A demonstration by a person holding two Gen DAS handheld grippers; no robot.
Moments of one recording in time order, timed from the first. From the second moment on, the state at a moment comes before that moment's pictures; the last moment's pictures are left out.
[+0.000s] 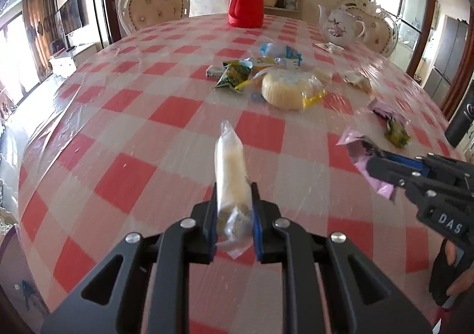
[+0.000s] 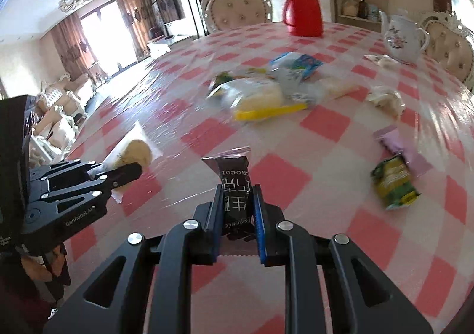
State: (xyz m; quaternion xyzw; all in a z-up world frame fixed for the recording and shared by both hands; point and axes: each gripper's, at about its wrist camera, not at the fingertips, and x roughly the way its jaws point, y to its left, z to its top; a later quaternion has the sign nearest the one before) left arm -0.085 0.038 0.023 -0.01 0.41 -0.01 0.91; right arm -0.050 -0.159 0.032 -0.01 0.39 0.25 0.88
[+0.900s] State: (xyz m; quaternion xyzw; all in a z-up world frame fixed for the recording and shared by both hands) left arm -0.192 0.167 0.027 -0.04 0.40 0.10 0.91; right arm -0.121 -0.002 0.026 -0.09 0.39 0.40 0.82
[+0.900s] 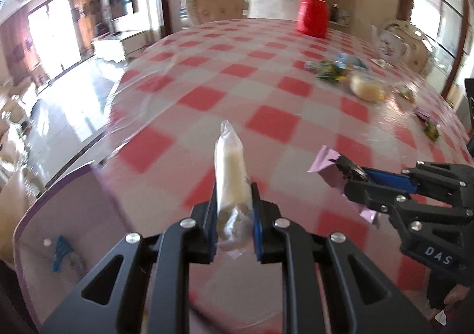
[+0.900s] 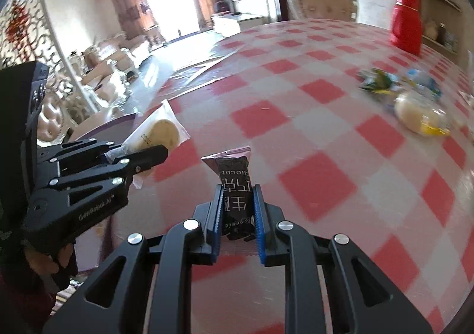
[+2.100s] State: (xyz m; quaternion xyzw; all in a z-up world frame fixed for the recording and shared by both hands) left arm -0.301 0.324 -0.007 -0.08 0.44 0.35 0.82; right arm -0.236 0.159 0.010 -0.17 0.40 0.59 0.68
